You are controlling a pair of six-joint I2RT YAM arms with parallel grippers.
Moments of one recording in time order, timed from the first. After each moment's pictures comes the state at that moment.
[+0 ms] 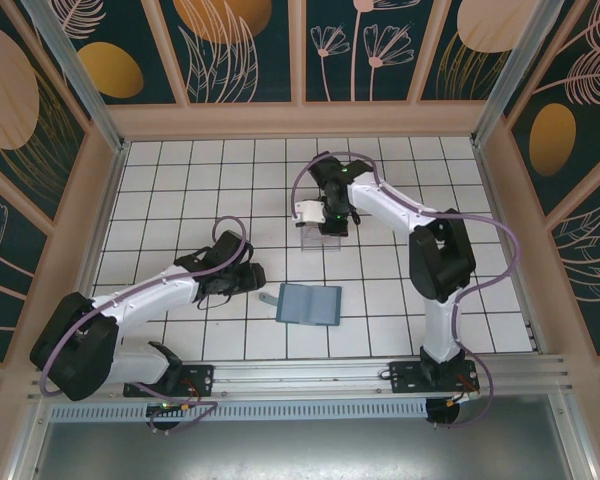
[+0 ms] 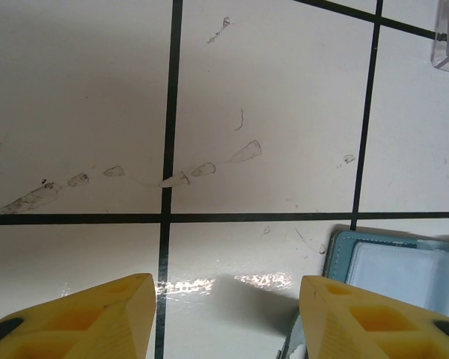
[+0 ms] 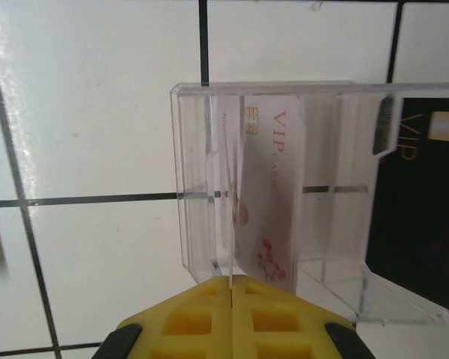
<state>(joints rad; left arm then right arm) -0.64 1.31 0.65 -0.42 0.04 -0.82 0.61 1.99 1.66 -1.04 -0.06 -1.03</state>
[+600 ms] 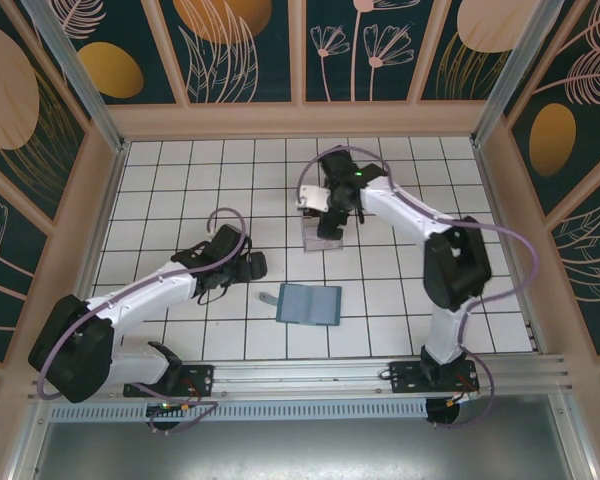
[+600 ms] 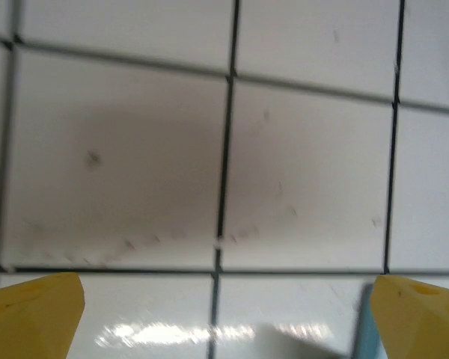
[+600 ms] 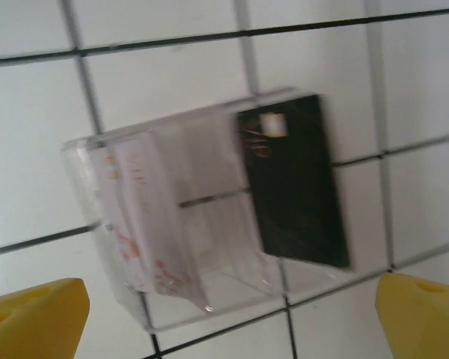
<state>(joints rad) -0.61 1.30 0.72 -0.46 -0.17 -0.74 0.55 1.82 1.49 -0.74 -0.05 -0.88</state>
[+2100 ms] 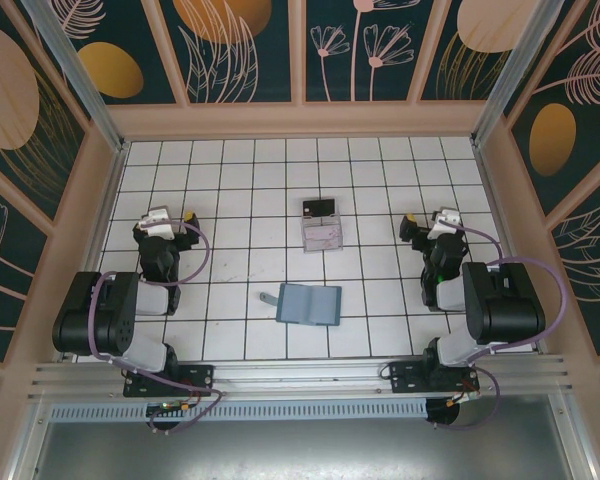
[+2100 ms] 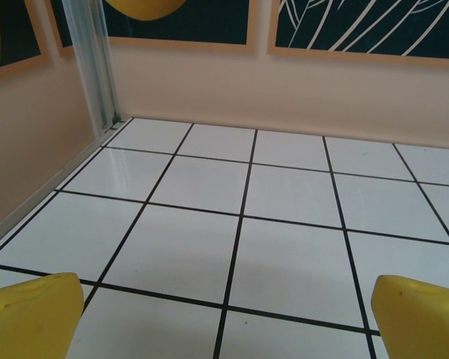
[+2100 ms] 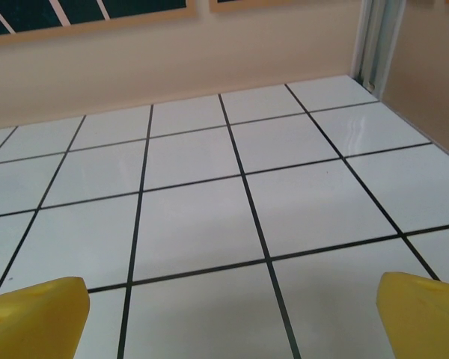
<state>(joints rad) -0.02 1.52 0.24 1.14 -0.16 -0.08 -0.01 1.53 0.23 1.11 0.07 0.10</state>
